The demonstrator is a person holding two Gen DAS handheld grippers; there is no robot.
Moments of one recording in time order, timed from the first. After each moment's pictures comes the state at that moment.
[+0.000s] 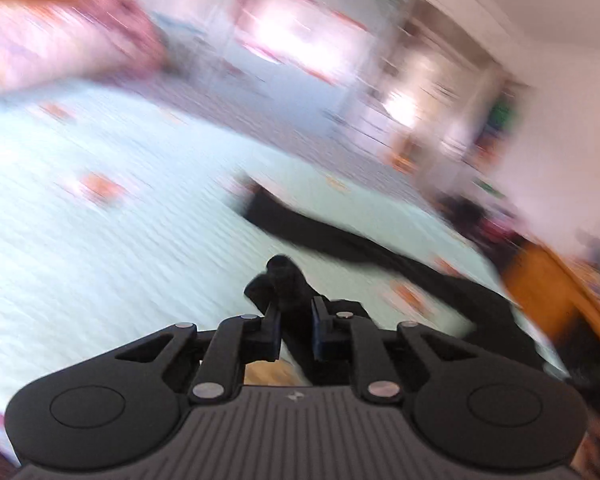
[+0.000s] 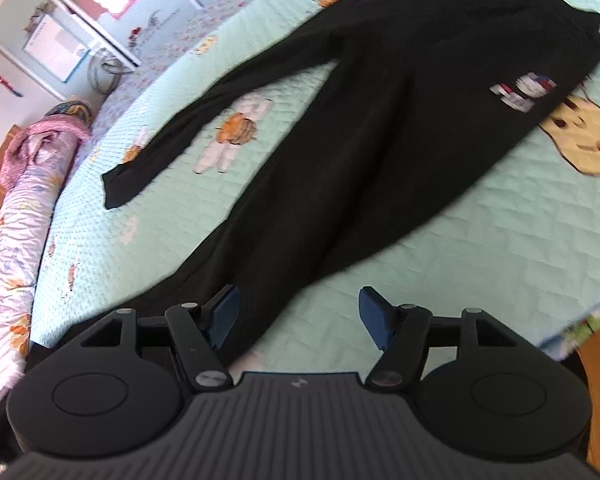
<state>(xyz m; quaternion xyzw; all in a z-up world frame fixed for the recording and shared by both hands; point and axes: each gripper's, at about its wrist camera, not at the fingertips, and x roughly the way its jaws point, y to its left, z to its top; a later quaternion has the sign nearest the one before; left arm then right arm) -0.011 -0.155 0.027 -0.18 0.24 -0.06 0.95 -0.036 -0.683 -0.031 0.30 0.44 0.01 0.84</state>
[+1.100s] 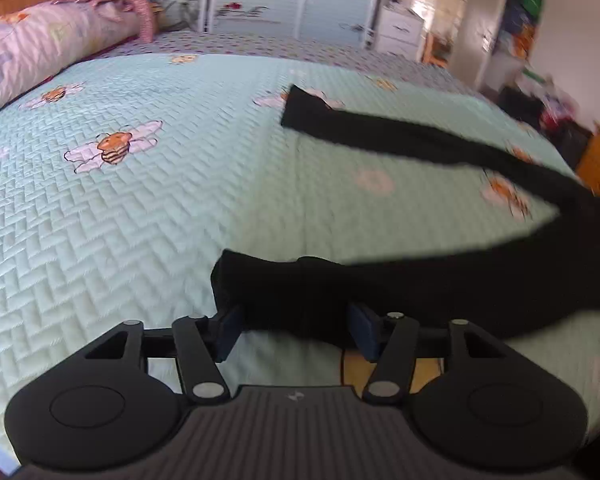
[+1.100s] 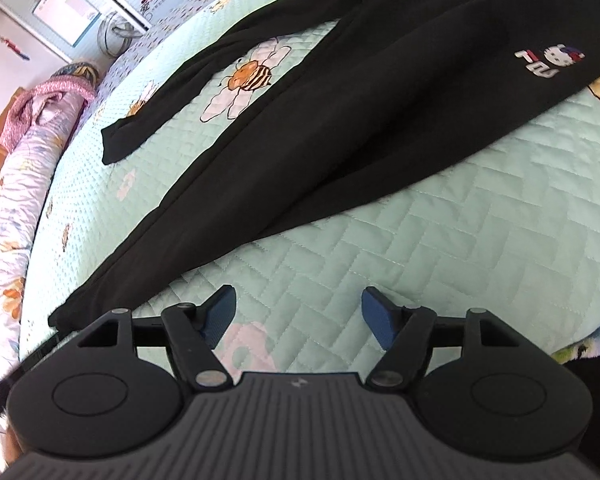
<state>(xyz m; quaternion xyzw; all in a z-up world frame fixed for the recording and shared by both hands) 0.081 -0.177 -0.054 -0.06 0.37 -0.06 0.93 -0.036 -0.662 -0.064 0.28 0.48 0.03 0.83</state>
